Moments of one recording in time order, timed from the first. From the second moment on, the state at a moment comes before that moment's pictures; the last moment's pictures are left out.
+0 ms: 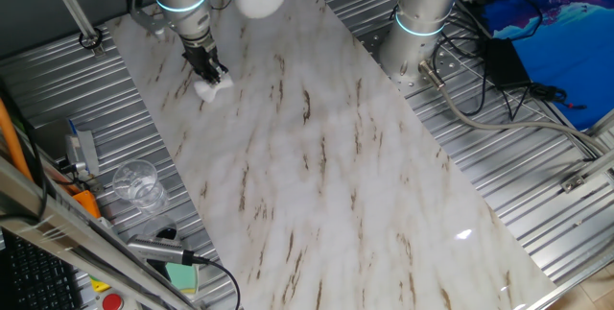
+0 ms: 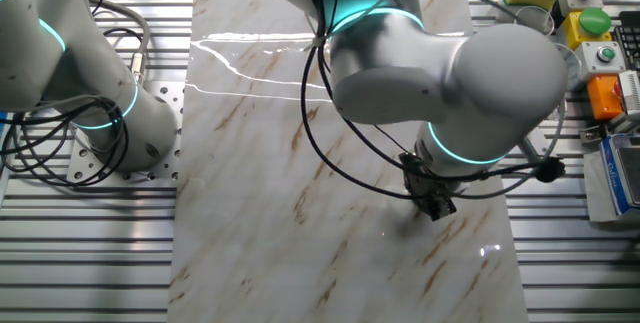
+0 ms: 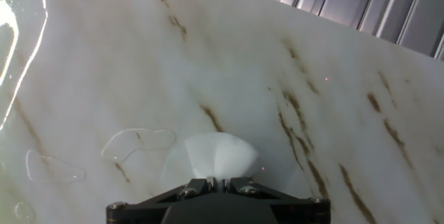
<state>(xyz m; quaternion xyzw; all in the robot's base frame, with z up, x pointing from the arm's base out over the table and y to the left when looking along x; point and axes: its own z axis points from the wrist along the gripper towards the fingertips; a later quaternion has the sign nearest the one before) 0.528 -0.143 0.042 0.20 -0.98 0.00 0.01</state>
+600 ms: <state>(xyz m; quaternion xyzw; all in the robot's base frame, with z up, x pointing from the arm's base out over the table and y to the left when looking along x) 0.557 -0.122 0.039 0.16 -0.99 -0.01 -0.01</state>
